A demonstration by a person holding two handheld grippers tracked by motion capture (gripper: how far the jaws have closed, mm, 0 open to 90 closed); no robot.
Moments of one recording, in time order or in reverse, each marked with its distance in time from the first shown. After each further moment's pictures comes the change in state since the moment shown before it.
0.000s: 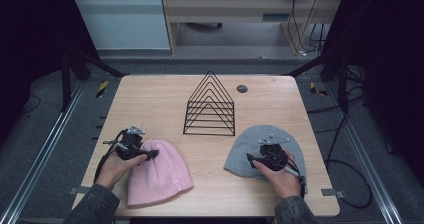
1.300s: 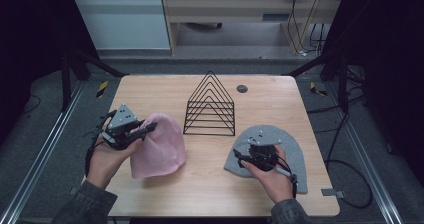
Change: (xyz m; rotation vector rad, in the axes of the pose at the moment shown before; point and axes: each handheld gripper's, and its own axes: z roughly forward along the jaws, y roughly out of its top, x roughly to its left) left arm -0.063 0.065 -0.120 -0.391 0.076 0.278; right arm 0.043 0.032 -0.023 -0.171 0.026 -0.136
